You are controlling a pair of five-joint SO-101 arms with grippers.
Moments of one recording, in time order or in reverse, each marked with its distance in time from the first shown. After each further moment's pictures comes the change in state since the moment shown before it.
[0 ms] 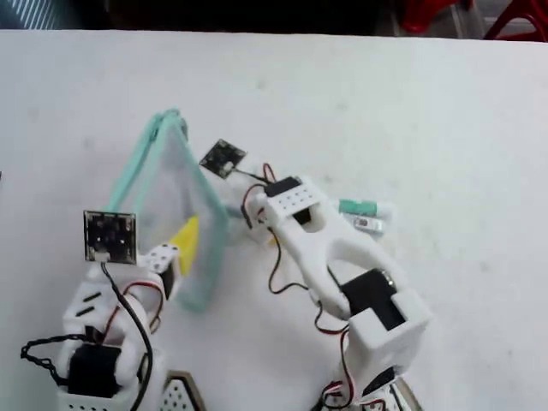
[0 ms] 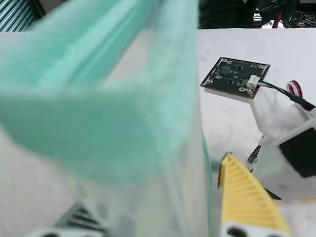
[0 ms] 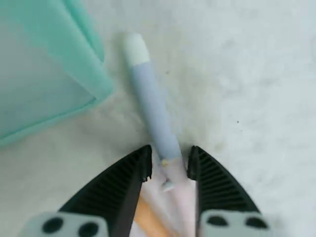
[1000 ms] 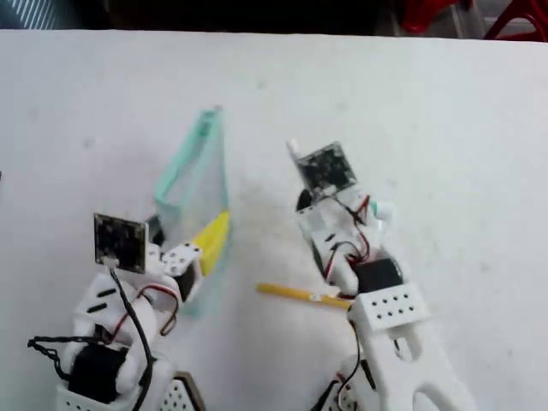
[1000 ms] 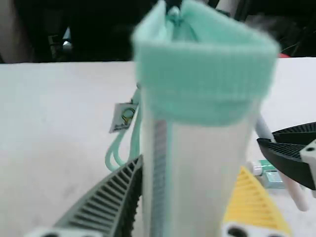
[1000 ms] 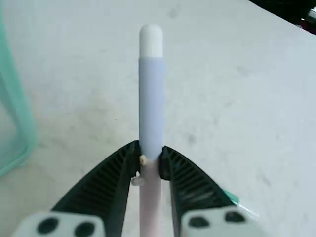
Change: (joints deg) left arm 11.4 1.0 -2.0 -7.0 4.2; right arm 14.7 -63.0 44.2 -18.6 -14.6
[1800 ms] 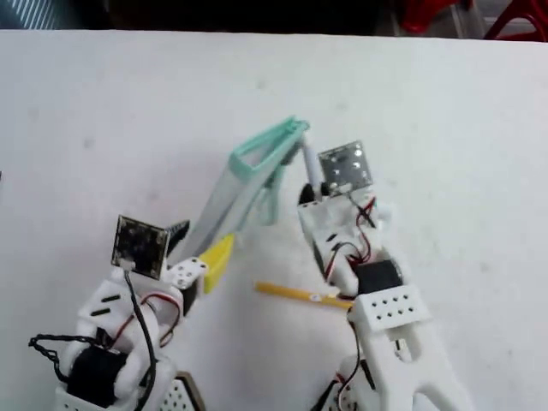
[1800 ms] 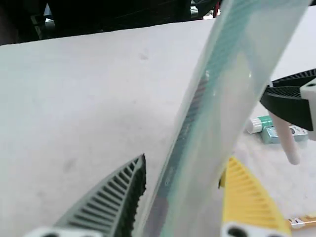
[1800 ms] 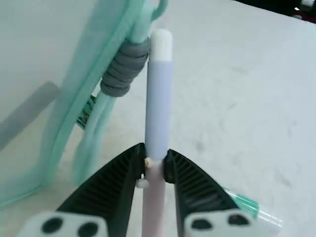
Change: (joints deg) left arm 2.2 -1.0 -0.6 9.7 -4.3; right arm -3.2 -0.1 0.3 -2.4 -5.6
